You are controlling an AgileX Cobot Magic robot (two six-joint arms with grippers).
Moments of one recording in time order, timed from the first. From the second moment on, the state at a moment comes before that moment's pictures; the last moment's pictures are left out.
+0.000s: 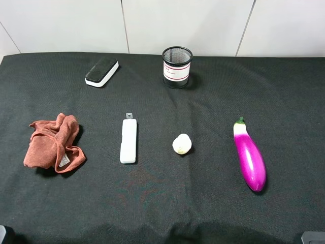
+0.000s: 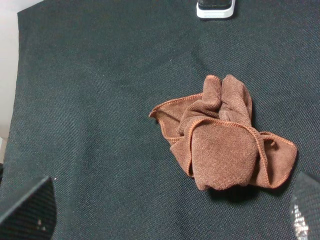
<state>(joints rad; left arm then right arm) -0.02 -0.01 -0.49 -0.02 1.06 0.17 -0.08 0.51 -0.61 0.24 1.00 -0.35</state>
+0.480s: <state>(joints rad) -0.02 -0.01 -0.49 -0.02 1.06 0.17 -0.08 0.72 -0.61 0.34 0.91 -0.51</state>
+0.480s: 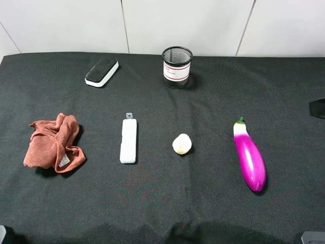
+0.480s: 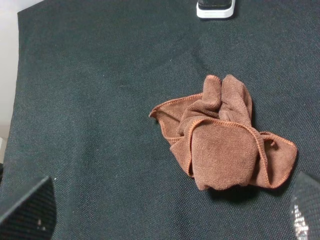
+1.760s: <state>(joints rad) -0.02 -0.01 -0.49 -0.02 1.06 0.17 0.42 1.21 -0.84 0.25 0.81 -0.48</state>
